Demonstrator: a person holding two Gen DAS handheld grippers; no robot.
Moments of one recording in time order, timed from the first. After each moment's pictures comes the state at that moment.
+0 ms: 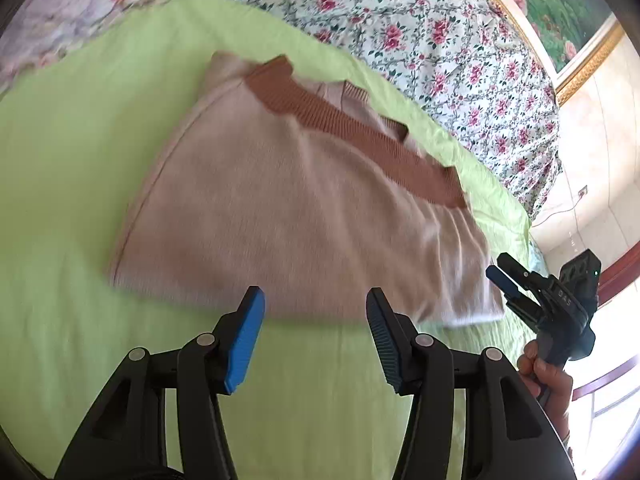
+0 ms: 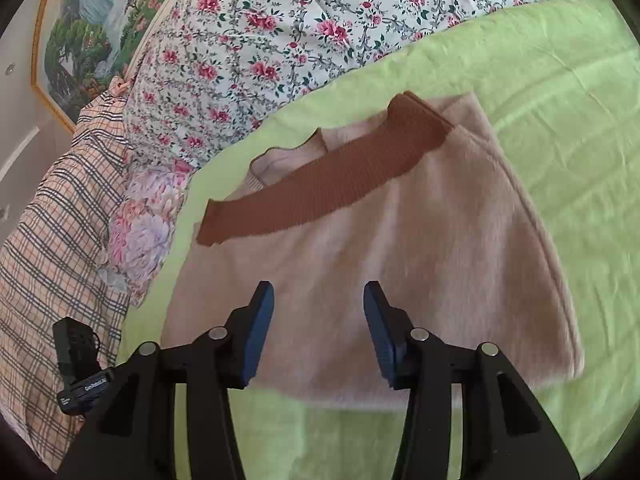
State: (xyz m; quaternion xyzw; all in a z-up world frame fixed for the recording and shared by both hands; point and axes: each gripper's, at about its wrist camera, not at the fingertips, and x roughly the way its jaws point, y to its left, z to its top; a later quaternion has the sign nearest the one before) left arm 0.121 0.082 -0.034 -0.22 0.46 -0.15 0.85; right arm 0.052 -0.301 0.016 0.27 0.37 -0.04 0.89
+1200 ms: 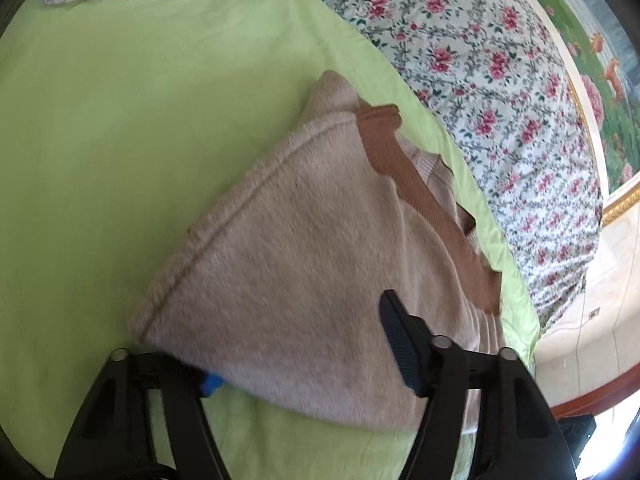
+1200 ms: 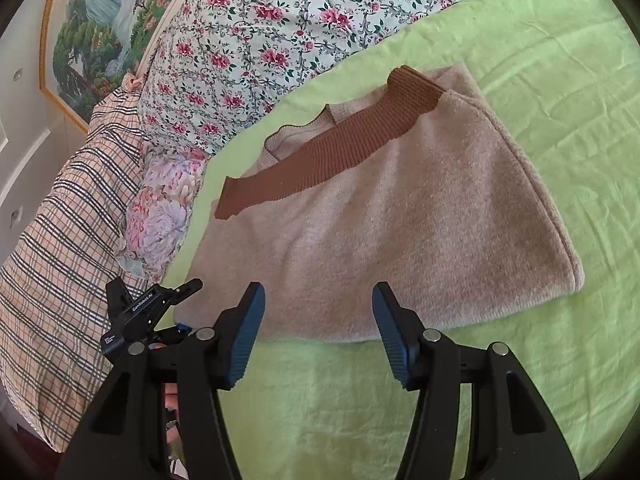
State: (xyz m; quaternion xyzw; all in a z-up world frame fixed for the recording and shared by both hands) left arm 0.172 0.118 -0.073 -0.37 0.41 -0.03 0.84; right arm 0.022 -0.293 0.008 0.29 0.37 -0.02 0.88
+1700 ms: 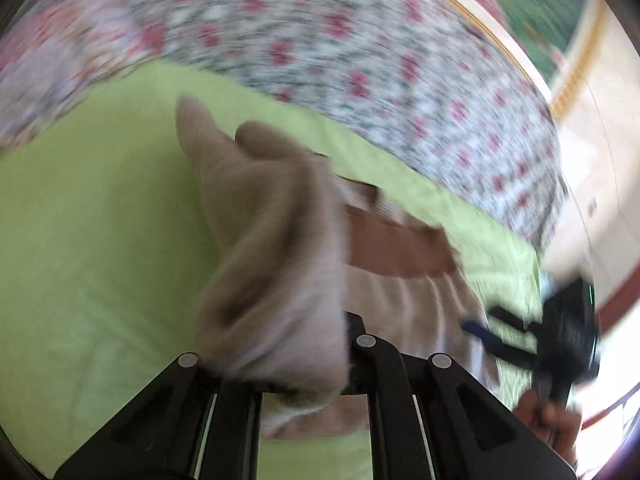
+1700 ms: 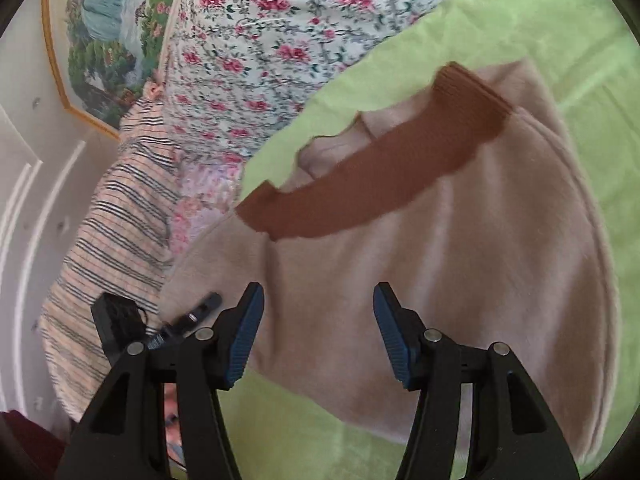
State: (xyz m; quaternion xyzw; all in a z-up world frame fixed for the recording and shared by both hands) left arm 0.179 -0.004 0.013 -0.18 0.37 -0.13 0.90; right arm 0.115 -0.346 0.012 0.37 0.38 0.13 0.84
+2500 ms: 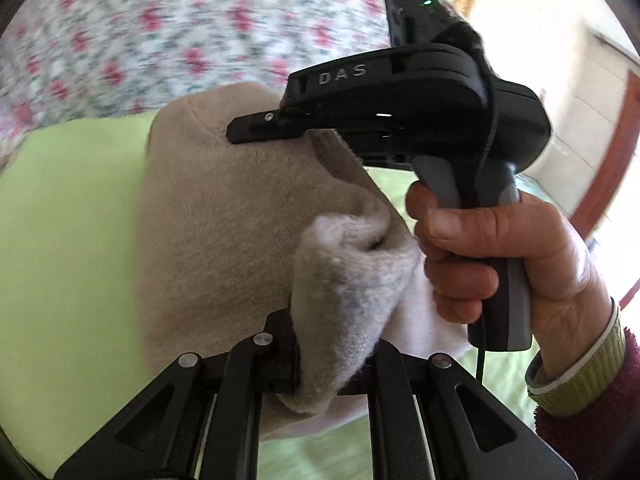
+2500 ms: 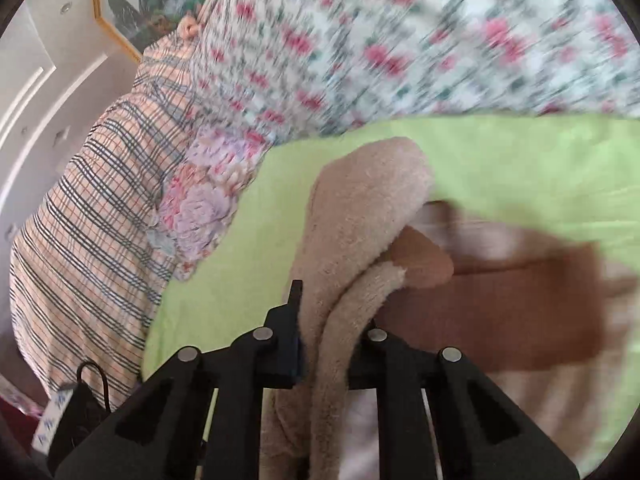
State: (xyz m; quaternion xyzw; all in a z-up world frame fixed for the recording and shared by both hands) left arm 0.172 -0.149 0.016 -0.03 0.37 -0.25 0.89; right arm 0.207 -0.333 0.067 0.19 0.41 0.12 0.88
